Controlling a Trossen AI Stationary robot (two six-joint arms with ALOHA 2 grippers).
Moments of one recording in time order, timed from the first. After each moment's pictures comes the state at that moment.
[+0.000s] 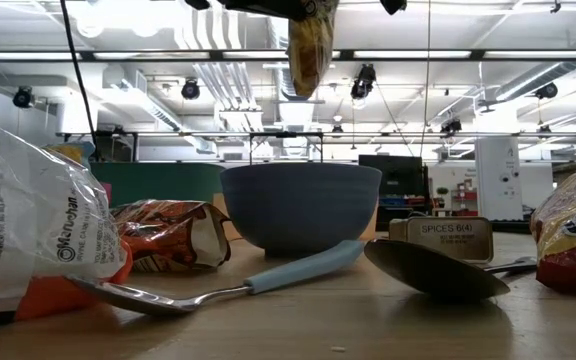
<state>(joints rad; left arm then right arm) -0.41 1.72 1.14 0.29 -1.16 0.10 0.22 1.49 1.37 -0.36 0.67 0.46</state>
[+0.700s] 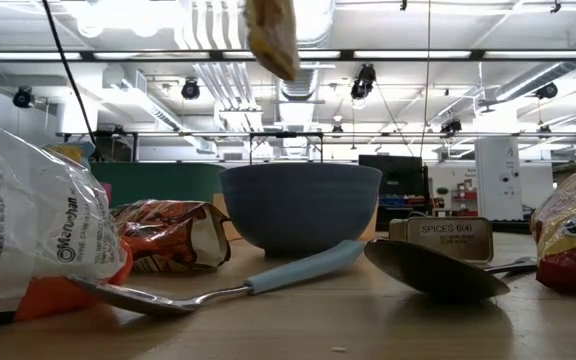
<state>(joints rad) -0.49 1.49 1.14 -0.10 -1.17 -0.03 0.24 1.37 1.38 -0.44 0.68 0.47</state>
